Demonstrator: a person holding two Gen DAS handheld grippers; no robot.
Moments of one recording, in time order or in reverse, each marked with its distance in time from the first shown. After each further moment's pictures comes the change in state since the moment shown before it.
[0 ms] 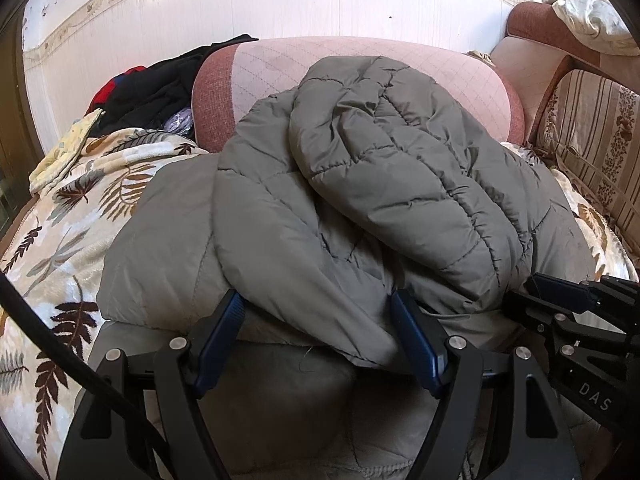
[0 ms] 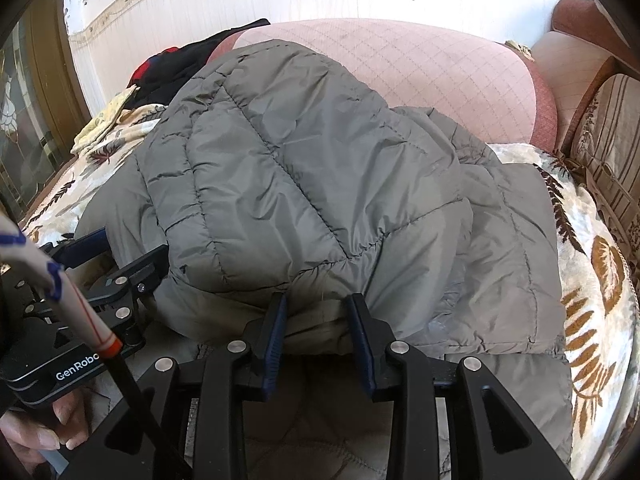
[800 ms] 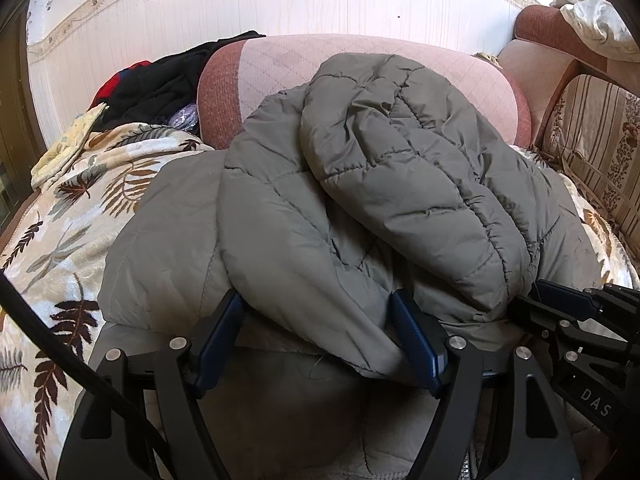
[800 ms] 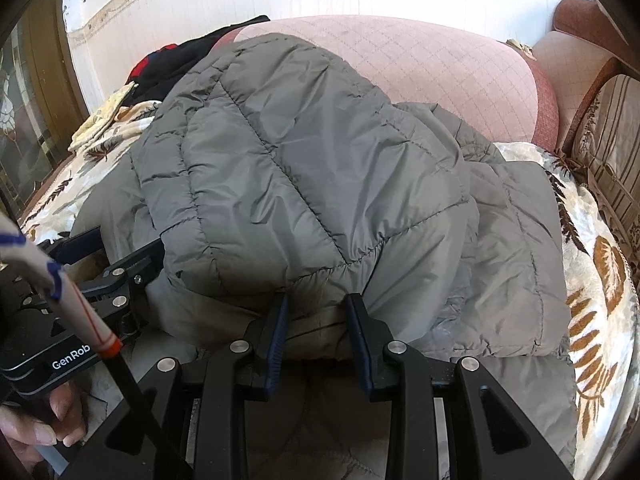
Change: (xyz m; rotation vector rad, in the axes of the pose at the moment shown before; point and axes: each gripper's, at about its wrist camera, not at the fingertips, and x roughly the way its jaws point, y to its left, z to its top) left arm 0.004 0.008 0.002 -0.021 0.005 0.002; right arm 0.002 0.000 0.001 0.000 -0.001 0.000
